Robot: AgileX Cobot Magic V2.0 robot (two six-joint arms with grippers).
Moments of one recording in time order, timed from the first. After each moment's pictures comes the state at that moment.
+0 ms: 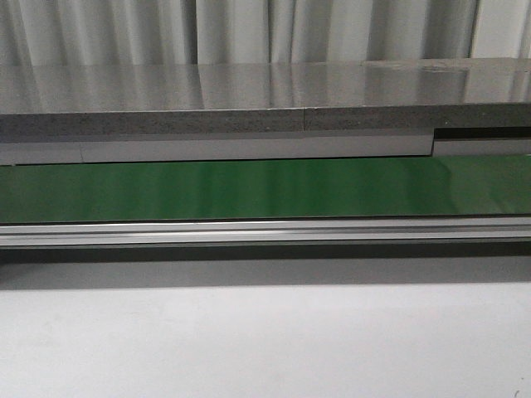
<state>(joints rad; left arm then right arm) 0.35 2.04 -1.35 0.04 0.80 0.02 0.08 -0.01 0.03 0.14 0.09 -0.09</state>
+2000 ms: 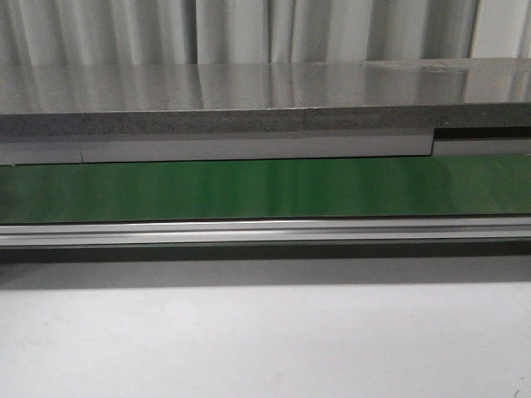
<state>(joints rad) 0.15 1.82 -1.36 -0.10 0.87 0.19 0.08 -0.01 0.03 0.14 0.09 -0.09</state>
